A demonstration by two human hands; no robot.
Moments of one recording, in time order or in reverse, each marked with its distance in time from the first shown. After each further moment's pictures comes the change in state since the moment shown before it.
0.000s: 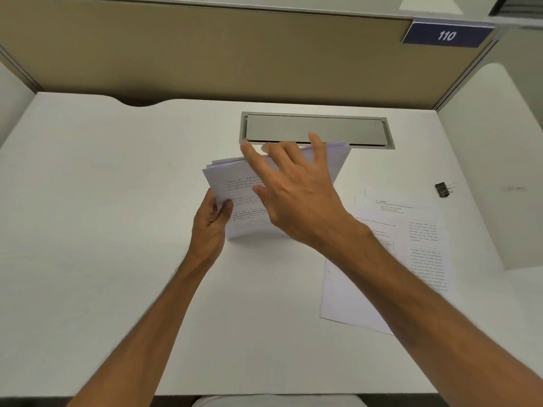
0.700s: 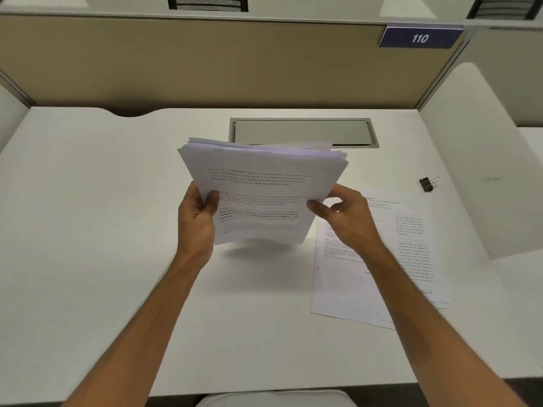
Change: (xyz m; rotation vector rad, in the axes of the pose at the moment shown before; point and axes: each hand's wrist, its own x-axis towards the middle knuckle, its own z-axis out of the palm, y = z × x) left_hand -0.005 0.027 0.014 -0.069 0.110 0.048; right_hand -0.079 0.086 0.066 1.089 0.144 0.589
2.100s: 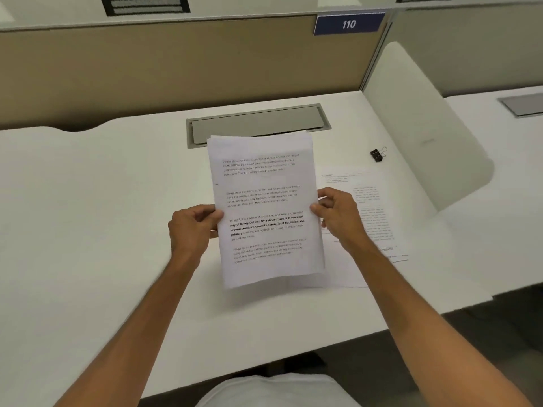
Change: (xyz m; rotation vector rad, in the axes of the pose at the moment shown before) left_hand -0.036 -0.018 0.018 0.273 -0.083 -0.273; right_hand -0.052 0.060 -0.028 0.152 0.147 0.249
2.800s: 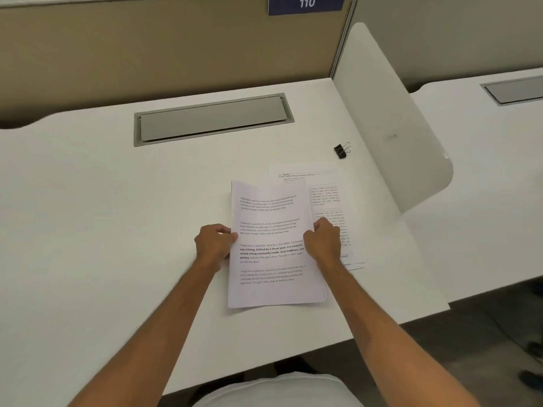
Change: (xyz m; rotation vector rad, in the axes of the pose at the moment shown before) left_hand -0.001 -0.035 0.180 0.211 -0.051 -0.407; right_hand 0.036 0.102 -0.067 -0.316 0.165 0.459
